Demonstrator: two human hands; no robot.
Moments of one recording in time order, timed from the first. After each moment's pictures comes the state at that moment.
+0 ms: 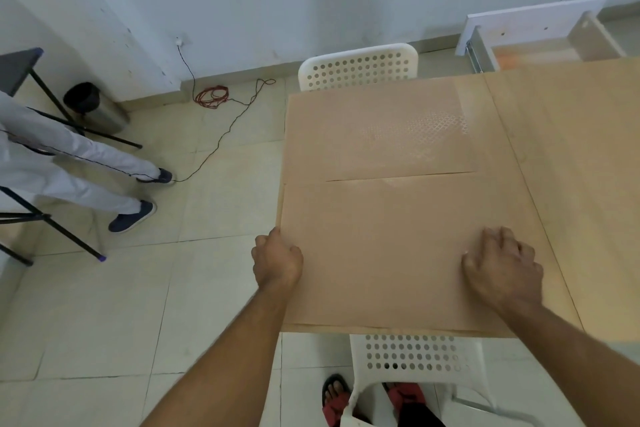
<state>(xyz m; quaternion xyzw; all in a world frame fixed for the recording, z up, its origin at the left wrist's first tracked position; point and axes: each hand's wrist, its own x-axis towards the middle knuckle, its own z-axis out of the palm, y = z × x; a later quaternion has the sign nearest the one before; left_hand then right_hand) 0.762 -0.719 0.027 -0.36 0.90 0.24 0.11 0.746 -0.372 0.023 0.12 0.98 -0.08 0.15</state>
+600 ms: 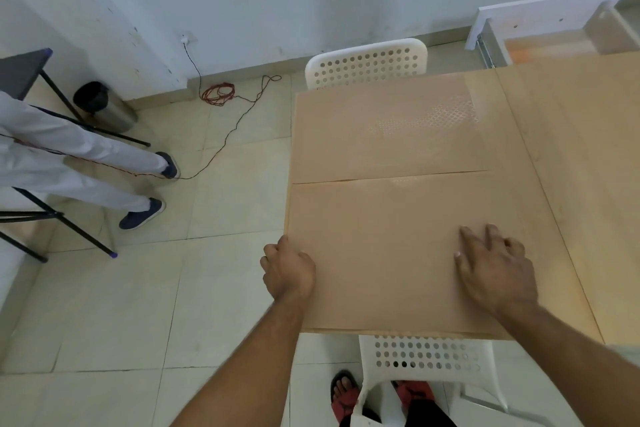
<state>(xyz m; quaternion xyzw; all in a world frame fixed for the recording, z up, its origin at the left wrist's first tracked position) 0.773 -0.706 0.028 -0.39 0.89 0.21 0.11 0.745 -0.390 0.019 0.04 0.99 -0.04 0.16</state>
